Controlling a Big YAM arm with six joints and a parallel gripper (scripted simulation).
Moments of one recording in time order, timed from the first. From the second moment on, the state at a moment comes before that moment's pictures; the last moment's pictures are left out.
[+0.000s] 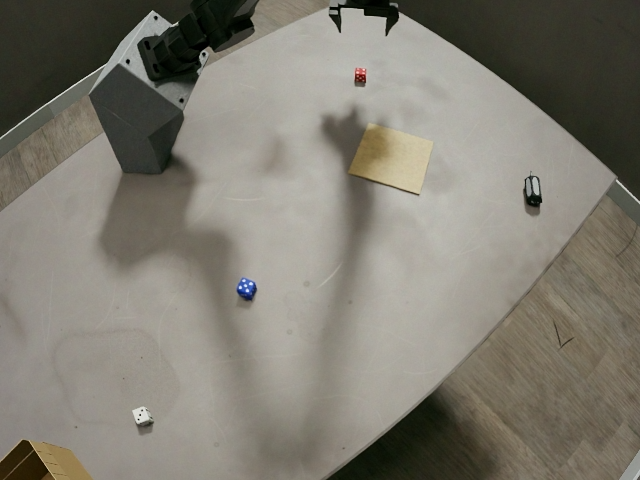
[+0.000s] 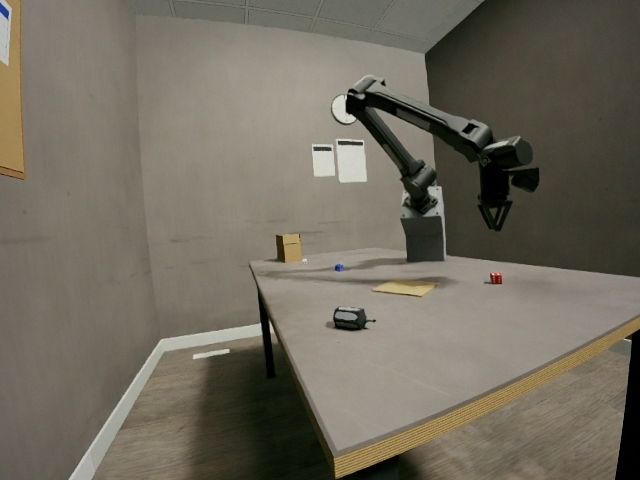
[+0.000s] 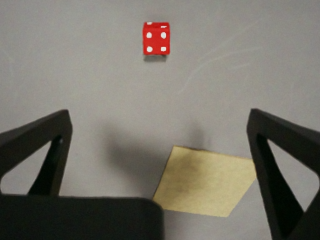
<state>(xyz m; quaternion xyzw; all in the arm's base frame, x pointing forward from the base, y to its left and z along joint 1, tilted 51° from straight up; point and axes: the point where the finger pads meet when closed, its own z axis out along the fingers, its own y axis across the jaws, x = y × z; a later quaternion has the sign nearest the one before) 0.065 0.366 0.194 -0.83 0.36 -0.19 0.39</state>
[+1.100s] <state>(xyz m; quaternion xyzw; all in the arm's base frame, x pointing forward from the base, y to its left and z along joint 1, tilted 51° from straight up) 0.079 0.383 0.177 -0.66 0.61 -0.04 0.43</state>
